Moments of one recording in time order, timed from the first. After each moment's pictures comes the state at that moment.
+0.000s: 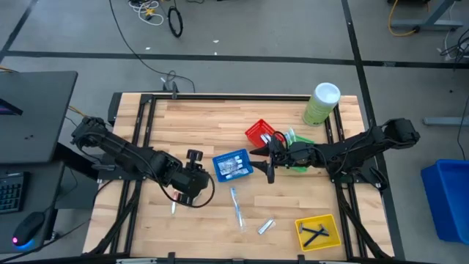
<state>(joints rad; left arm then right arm) -0.44 1.47 1.34 -0.99 -0.38 -0.12 0.14 1.35 0.57 0.59 0.21 0.30</state>
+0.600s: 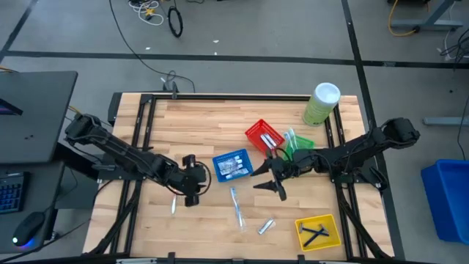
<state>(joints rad) -0.43 1.36 0.91 -0.53 -0.34 -0.52 0.24 1.35 0.57 0.62 -0.06 0.17</state>
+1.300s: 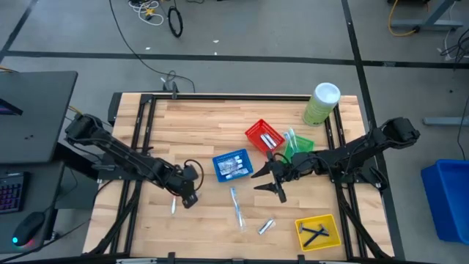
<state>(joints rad) -0.46 1.36 0.74 -0.50 -0.16 -1.06 0.26 1.35 0.57 0.56 -0.01 0.11</state>
